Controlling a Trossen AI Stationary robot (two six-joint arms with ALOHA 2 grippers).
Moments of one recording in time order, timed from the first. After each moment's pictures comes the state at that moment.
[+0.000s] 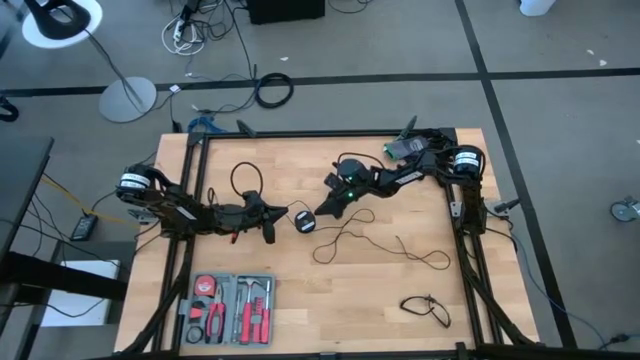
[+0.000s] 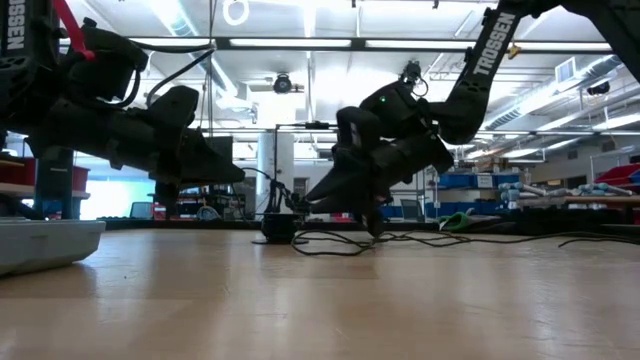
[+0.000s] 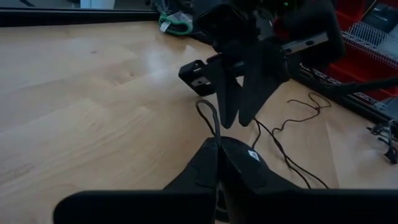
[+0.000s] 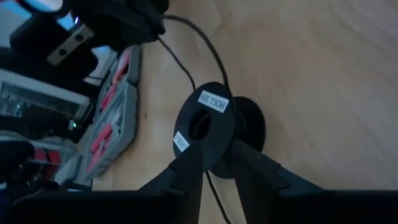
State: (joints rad) left arm -0.07 1.60 0.14 1.23 -0.42 -0.52; right arm -0.29 1.99 0.89 0.57 -0.59 0.68
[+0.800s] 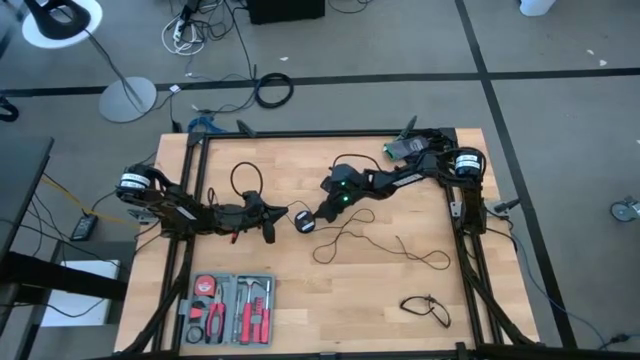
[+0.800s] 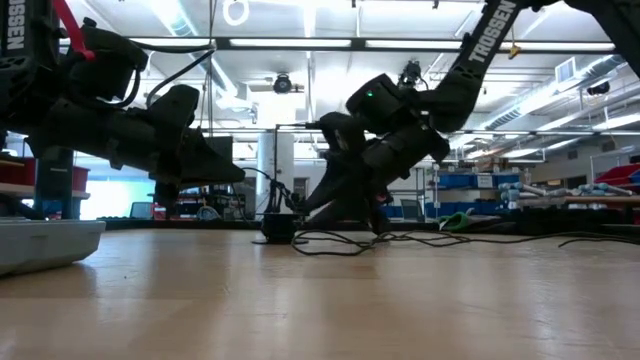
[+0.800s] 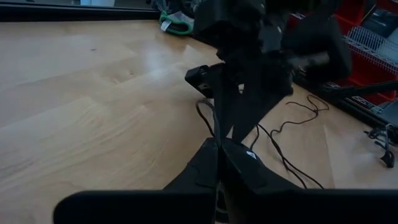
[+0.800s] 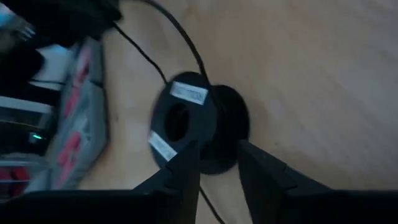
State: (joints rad) left arm -0.07 1.60 0.14 1.24 -0.42 -0.54; right arm -0.25 1.99 0.97 0.33 -0.43 0.69
